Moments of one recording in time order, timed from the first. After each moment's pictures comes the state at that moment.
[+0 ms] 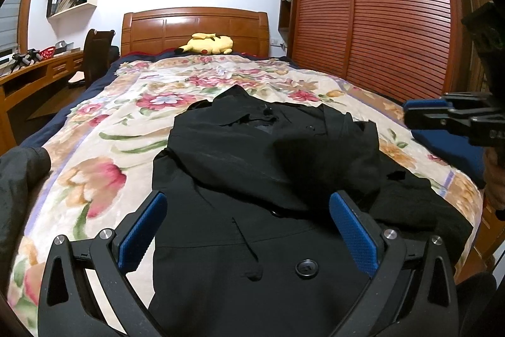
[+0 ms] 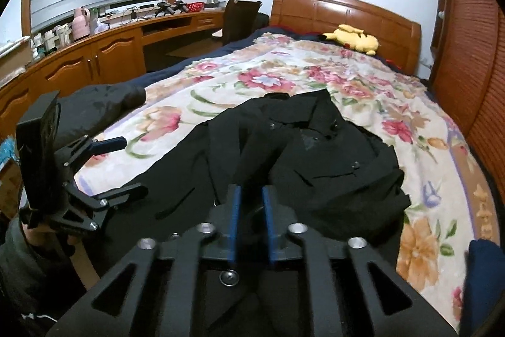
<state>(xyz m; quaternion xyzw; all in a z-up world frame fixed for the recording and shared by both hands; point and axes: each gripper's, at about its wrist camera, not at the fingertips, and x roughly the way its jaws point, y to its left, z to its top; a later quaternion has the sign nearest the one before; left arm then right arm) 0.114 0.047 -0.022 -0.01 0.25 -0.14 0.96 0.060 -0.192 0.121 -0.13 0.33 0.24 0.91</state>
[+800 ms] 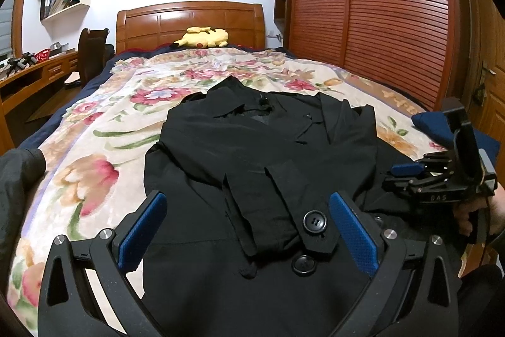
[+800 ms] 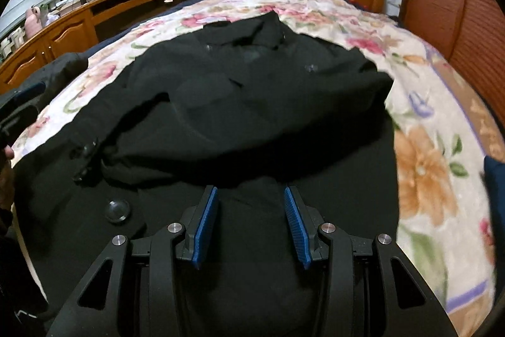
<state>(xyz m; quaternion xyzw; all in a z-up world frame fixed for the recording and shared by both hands) 0.119 0.033 -0.031 0.01 0.26 -0.15 0.95 0.098 -0.212 -0.003 -0.09 0.42 0.16 0.89</state>
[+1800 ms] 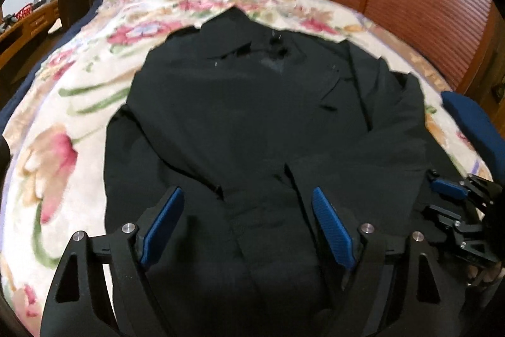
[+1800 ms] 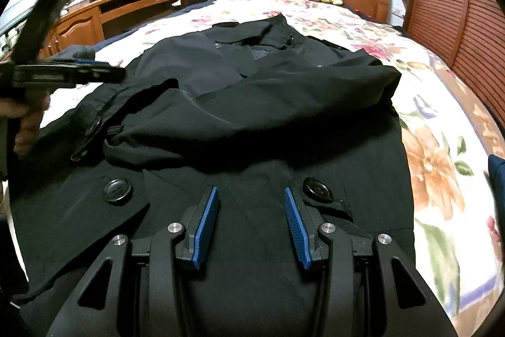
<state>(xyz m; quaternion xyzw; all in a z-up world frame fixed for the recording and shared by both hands) 0.227 0.010 -0.066 0.01 0.43 -0.14 0.89 0.083 -0.211 -0.014 -0.10 0.40 0.16 0.90</state>
